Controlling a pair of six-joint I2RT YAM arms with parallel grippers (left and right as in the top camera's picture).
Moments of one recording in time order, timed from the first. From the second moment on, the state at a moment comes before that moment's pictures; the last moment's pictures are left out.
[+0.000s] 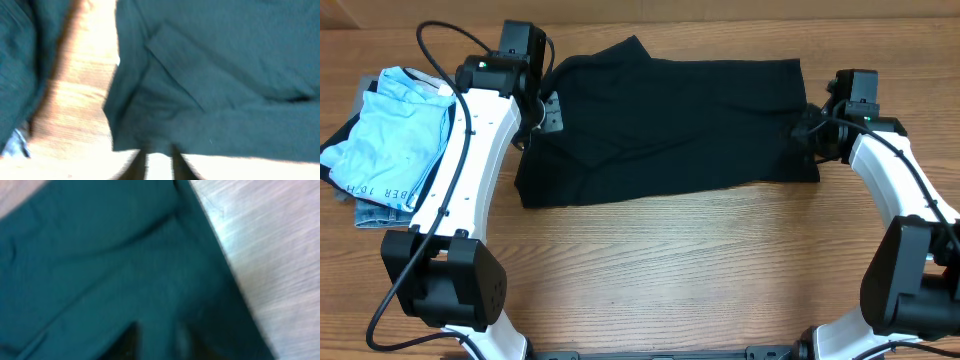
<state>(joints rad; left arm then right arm) -0.14 1.86 1.73 -1.20 -0.07 -0.33 -0.12 1.77 1.23 -0.56 -0.15 0.41</state>
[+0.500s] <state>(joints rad) -0.14 1.88 1.44 -1.10 0.08 -0.37 -0.12 1.77 1.12 -0.61 -0.25 0.37</state>
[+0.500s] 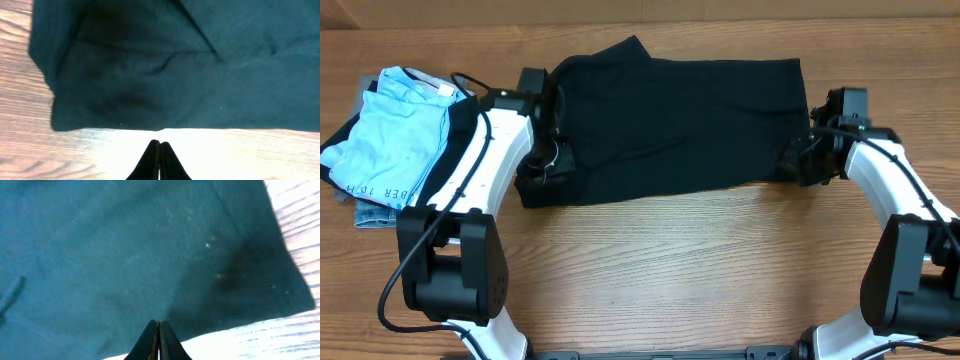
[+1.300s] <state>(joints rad) -0.14 1.88 1.28 -0.91 -0.07 -0.37 -0.12 1.77 0.95 -0.44 -0.19 0.33</state>
